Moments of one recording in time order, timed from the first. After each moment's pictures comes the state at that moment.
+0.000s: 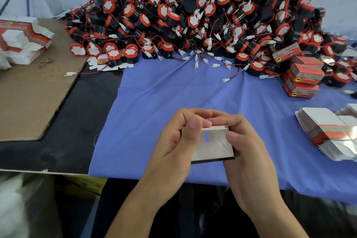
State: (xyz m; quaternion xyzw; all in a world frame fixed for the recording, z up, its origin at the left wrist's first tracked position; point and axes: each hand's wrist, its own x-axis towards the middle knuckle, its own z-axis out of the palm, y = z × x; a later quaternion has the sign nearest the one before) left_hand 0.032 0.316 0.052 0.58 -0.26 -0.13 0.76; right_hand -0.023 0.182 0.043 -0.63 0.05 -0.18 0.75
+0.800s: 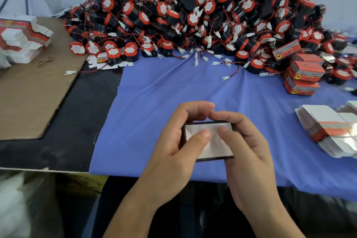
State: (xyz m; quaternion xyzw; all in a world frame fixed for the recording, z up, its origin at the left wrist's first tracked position) left_hand 0.031 0.319 0.050 0.62 -0.28 -0.12 0.72; right_hand -0.023 0.191 0.040 -0.63 0.10 -0.24 0.73
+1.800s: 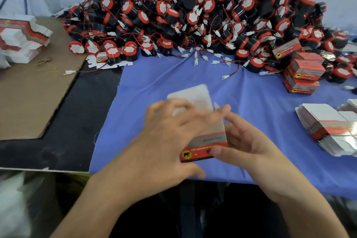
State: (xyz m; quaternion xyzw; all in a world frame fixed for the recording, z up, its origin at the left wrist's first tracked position) left_hand 0.063 0.342 0.064 0.82 -0.51 0.02 0.26; right_hand -0.029 0.143 0.046 -0.71 0.03 0.00 0.71
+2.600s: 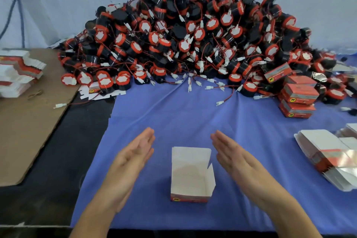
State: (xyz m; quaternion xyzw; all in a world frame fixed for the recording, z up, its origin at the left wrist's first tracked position) left_hand 0.125 0.355 -0.019 0.64 -0.12 -0.19 0.74; right_hand 0.015 0.087 -0.022 -0.70 0.07 -0.02 0.71
